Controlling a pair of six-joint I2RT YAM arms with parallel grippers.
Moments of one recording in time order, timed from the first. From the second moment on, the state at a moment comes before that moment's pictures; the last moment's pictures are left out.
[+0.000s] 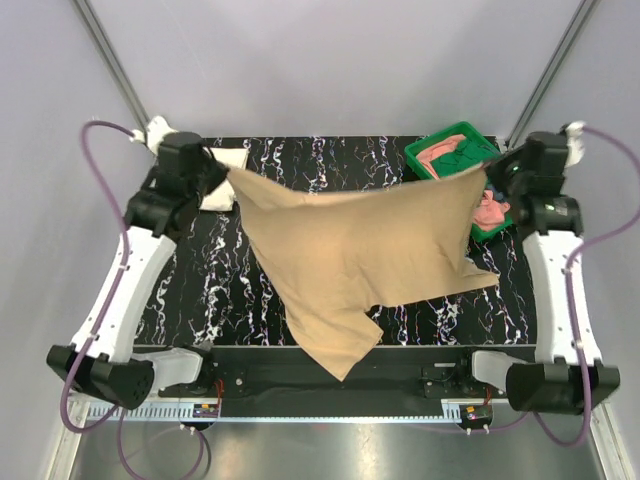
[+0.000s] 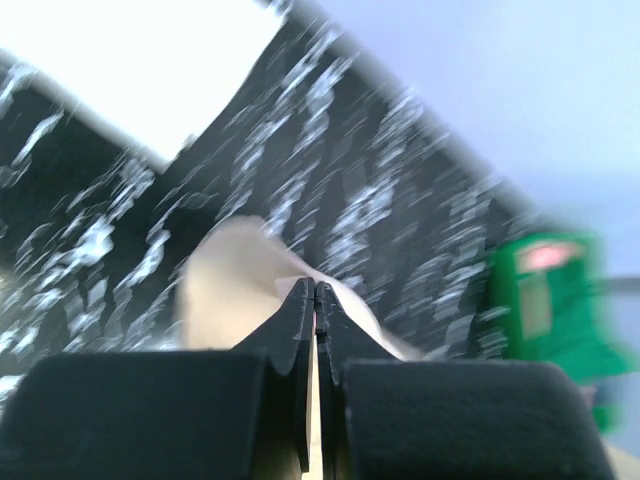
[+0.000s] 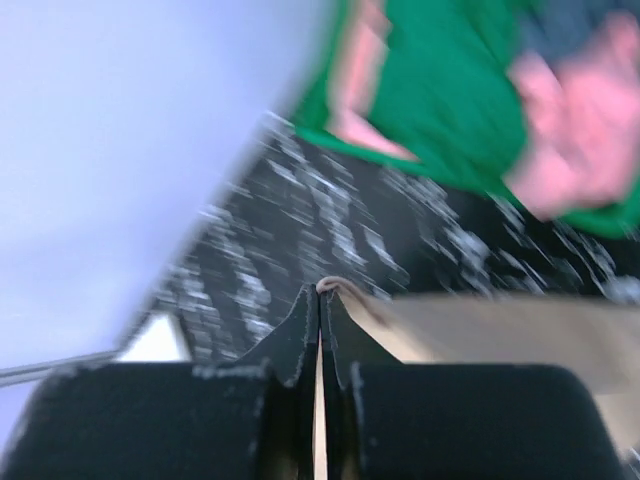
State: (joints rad) left arm -0.29 1.23 1.38 -0.68 -0.34 -0.83; right arm -0.07 1.22 1.30 -0.58 0.11 0.87
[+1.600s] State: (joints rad) left arm 0.19 1.65 2.28 -0.65 0.04 -0.95; right arm -0.07 1.58 2.20 -0.73 -0.27 0.80
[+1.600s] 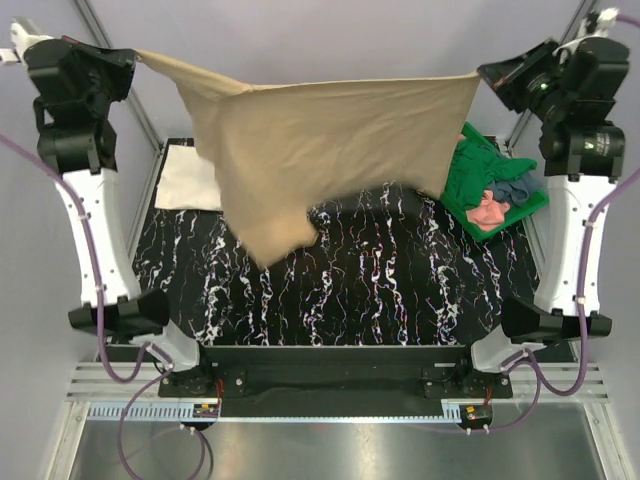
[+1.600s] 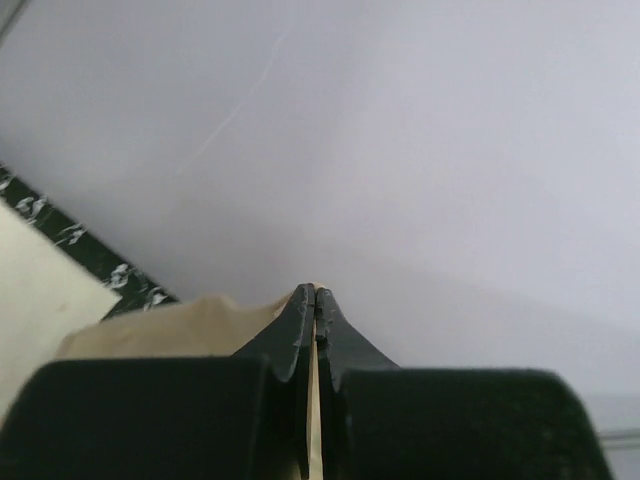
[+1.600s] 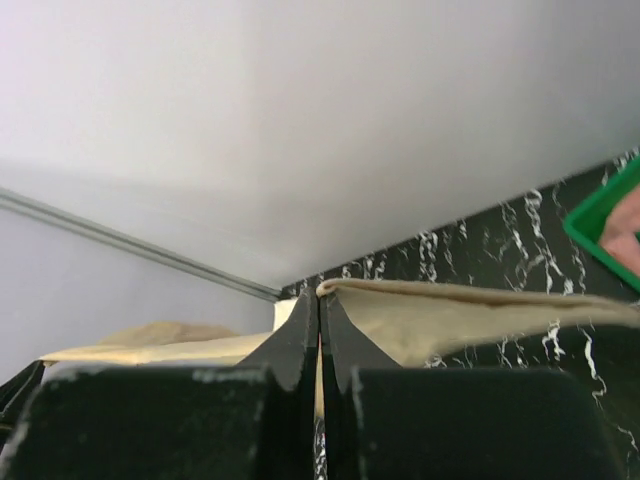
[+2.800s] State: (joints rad) left arm 0.17 0.45 0.60 -0.84 -0.02 -0.89; right arm -0.07 0.83 0.67 -0.80 -0.16 0.80
